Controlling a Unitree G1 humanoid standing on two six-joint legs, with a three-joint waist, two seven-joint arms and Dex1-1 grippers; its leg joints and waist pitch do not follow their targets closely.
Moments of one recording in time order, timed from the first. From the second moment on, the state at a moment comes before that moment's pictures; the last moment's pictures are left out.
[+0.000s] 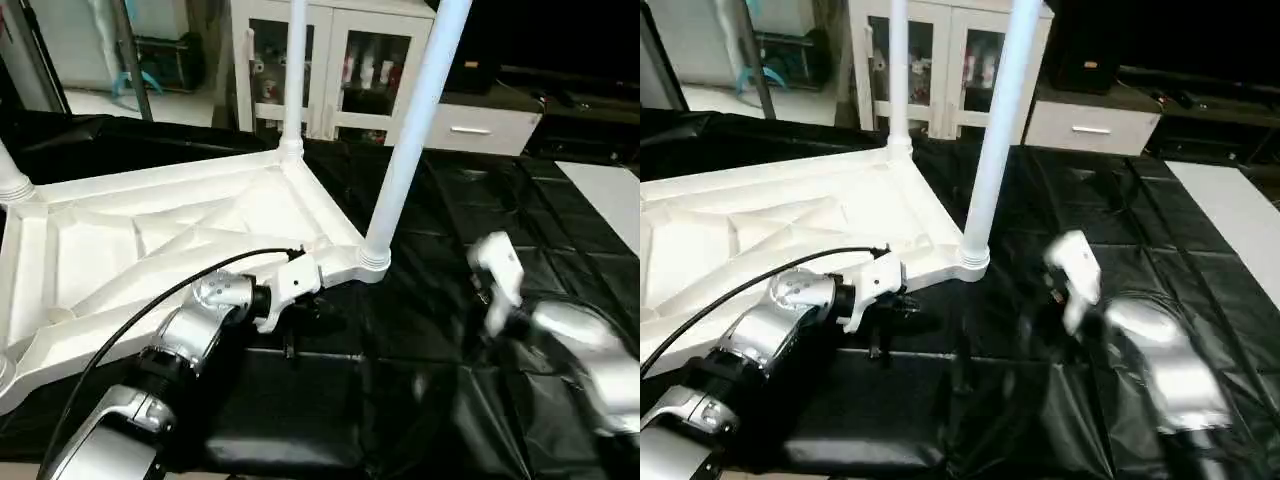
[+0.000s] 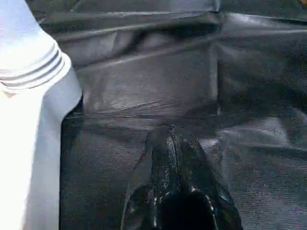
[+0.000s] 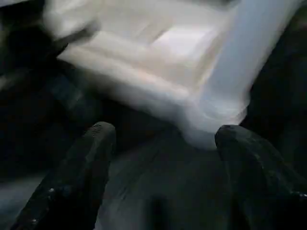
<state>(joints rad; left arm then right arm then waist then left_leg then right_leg) -0.56 0.29 -0.31 0.60 0.02 -0.03 -1.14 -0.19 -0.58 0.05 0.10 0.32 0.27 0.97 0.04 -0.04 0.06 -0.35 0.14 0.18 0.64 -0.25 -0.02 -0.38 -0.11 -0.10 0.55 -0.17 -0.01</state>
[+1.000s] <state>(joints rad) -0.69 0.24 -0.24 0.61 0.04 0.30 -0.87 -0.23 -0.55 -0.01 0.20 0.26 0.23 0.85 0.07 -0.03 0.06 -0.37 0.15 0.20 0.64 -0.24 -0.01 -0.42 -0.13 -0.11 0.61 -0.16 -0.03</state>
